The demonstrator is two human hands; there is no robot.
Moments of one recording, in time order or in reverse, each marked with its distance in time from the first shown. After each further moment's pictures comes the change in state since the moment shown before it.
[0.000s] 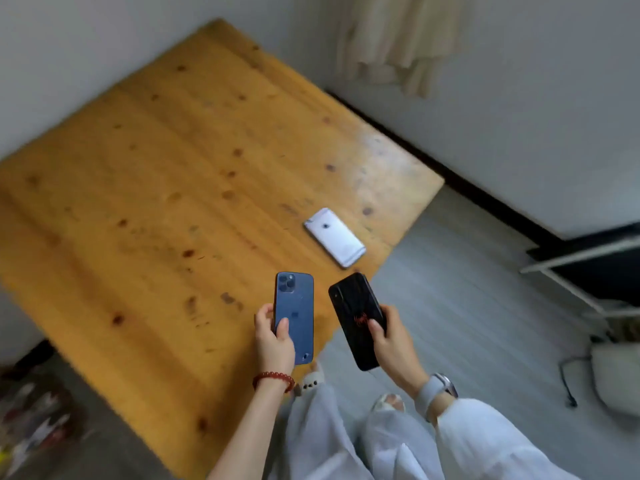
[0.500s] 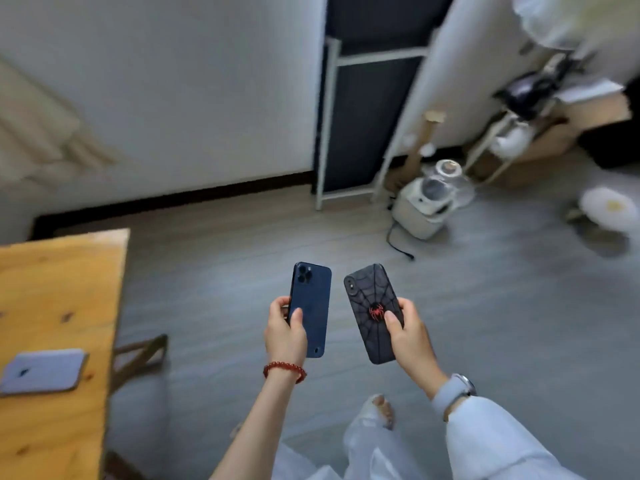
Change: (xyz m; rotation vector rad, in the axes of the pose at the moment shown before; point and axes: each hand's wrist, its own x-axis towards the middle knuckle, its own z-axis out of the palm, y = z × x) left_hand -0.273 0.014 0.294 0.387 -0.717 0.489; right_hand -0.198 0.279 -0.227 0.543 0.801 0.403
